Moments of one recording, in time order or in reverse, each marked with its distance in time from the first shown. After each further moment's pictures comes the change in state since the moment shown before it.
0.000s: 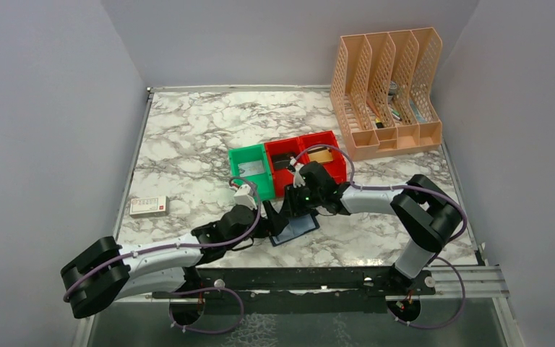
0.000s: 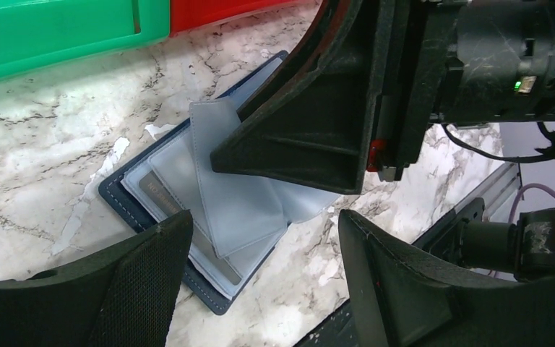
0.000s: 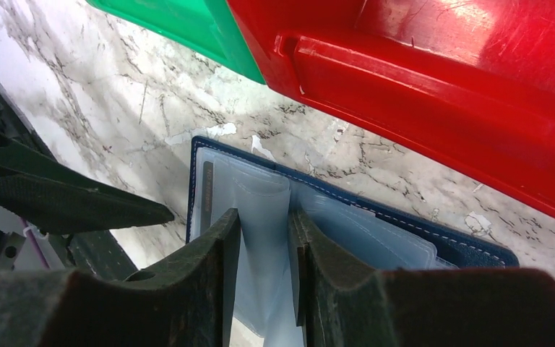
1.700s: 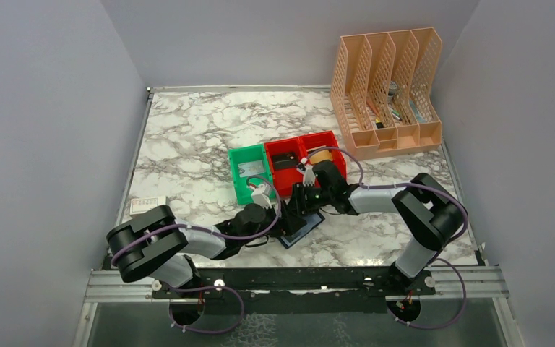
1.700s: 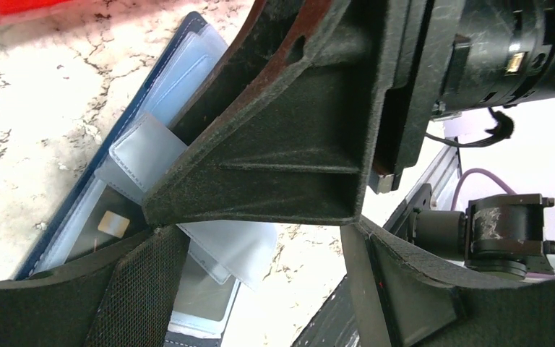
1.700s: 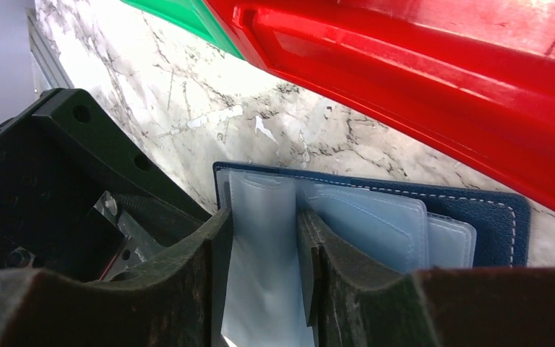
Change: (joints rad) left arm 0.003 0.452 0.029 0.510 0.138 -0.074; right arm -0.097 -0.010 -0.092 0.142 -0.206 0.068
